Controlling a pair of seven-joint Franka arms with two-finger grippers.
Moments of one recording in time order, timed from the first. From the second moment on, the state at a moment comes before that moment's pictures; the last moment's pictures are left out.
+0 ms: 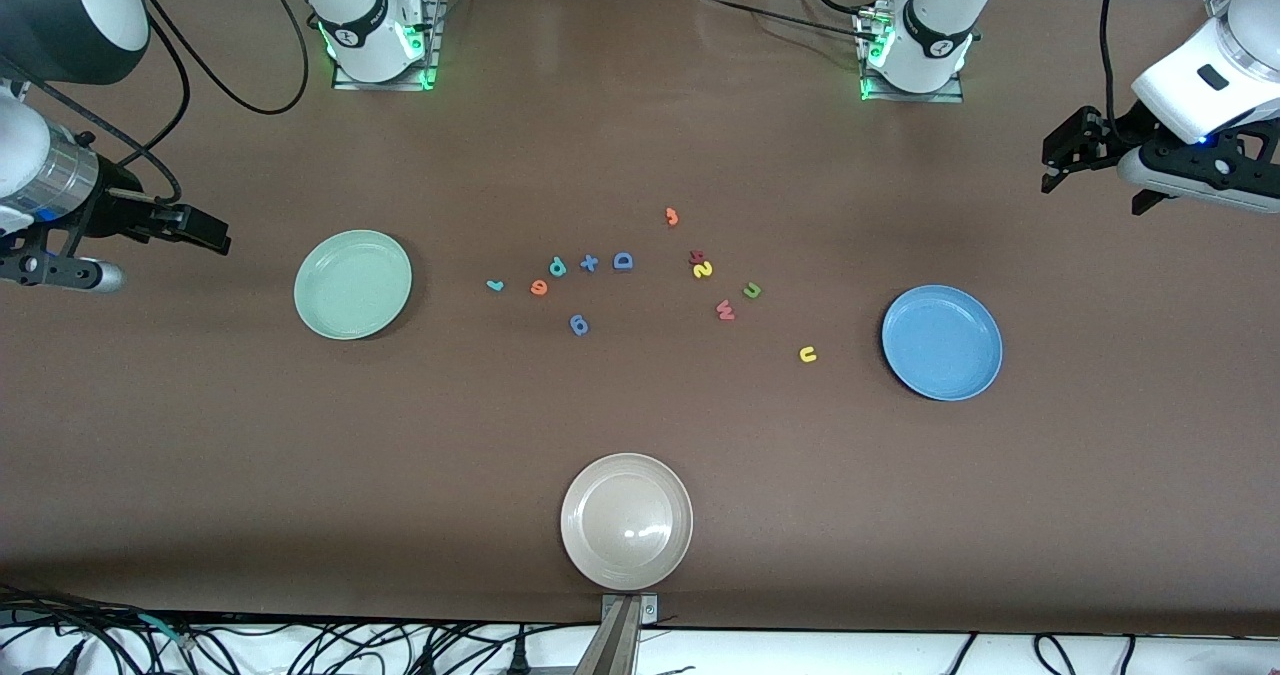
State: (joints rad) left arm 0.00 -0.09 -0.08 -1.73 0.00 1.66 0.18; right arm 0.17 0.11 -0.15 -1.64 -0.01 1.66 0.16
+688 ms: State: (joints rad) left arm -0.05 0.18 -0.13 -1.63 -0.01 1.68 0.18; right arm 0.32 0.18 -0.13 -1.64 -0.01 1.68 0.19
